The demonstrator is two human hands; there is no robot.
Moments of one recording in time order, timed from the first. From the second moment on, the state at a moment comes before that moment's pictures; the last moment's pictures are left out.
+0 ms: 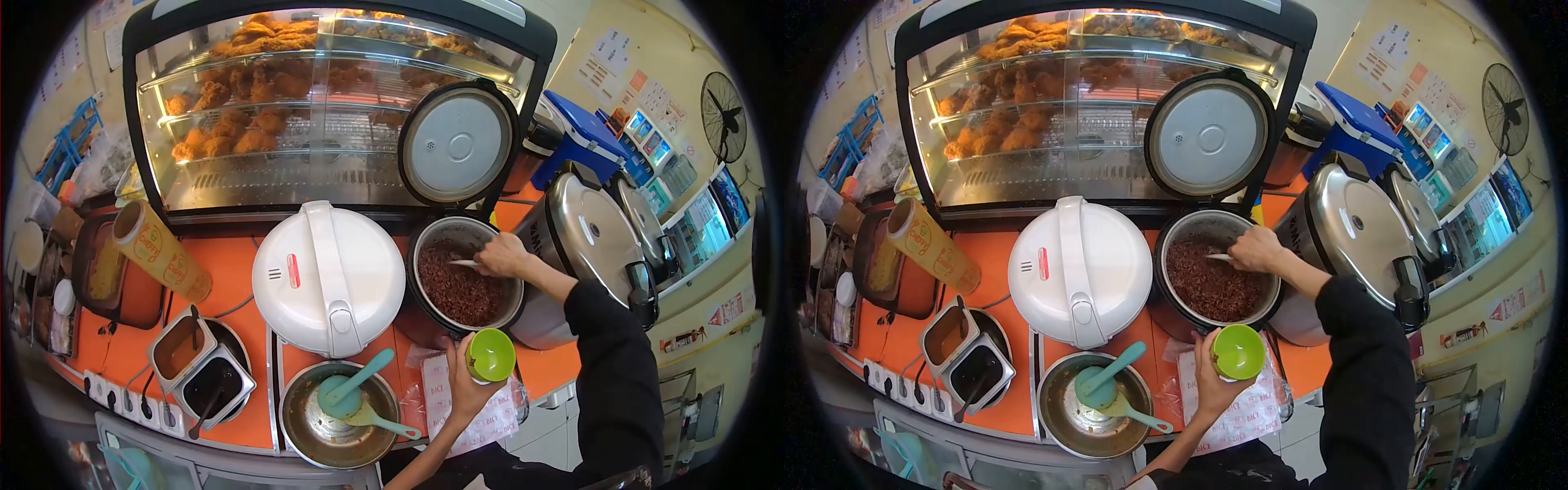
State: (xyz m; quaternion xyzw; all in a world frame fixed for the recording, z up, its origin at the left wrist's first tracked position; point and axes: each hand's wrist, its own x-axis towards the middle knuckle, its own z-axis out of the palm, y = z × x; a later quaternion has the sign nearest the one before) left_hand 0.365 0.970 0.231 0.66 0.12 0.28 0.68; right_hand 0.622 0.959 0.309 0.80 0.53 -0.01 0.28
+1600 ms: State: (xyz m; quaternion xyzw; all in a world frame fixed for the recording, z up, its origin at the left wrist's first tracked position) left_hand 0.540 1.058 0.262 0.93 0.08 -0.18 0.31; right_hand 0.520 0.921 0.331 0.95 0.30 -0.09 -0.06
